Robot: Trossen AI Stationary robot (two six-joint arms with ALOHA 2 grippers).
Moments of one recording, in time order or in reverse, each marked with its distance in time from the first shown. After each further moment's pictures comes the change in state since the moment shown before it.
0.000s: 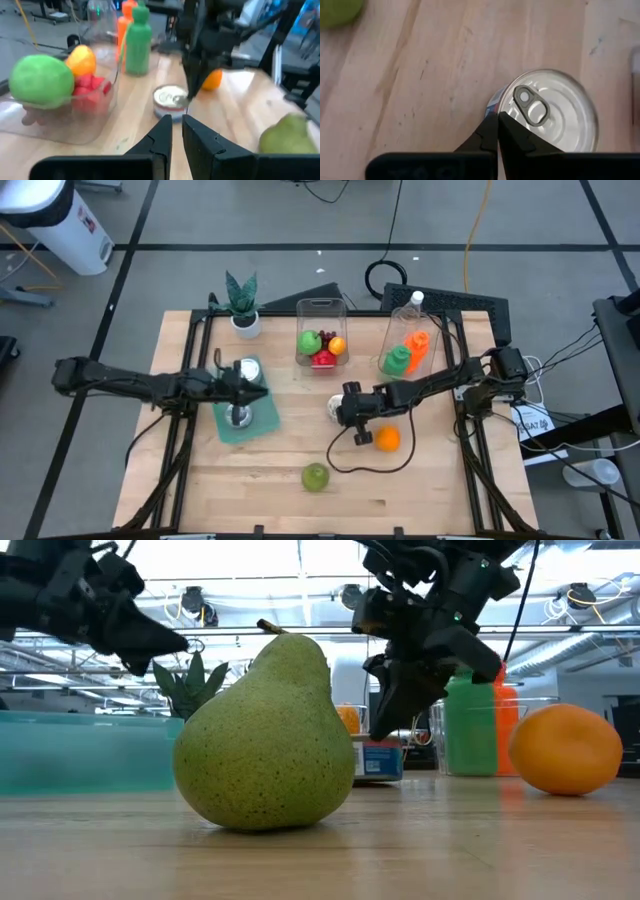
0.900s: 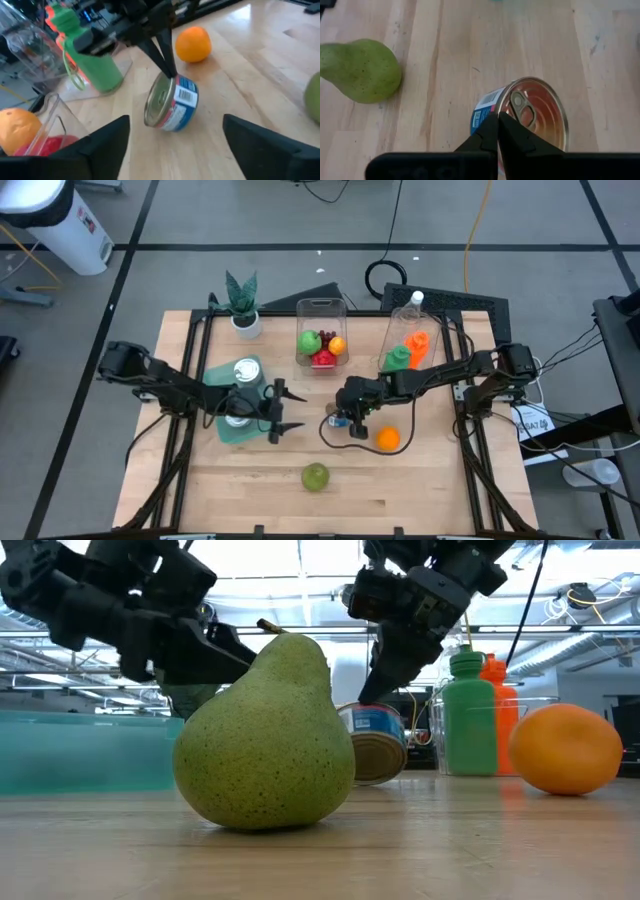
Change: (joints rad) left arm -0.123 0.837 0.262 0.455 -0.050 0.480; right arm -0.075 -0.078 0.003 0.034 -0.184 0.271
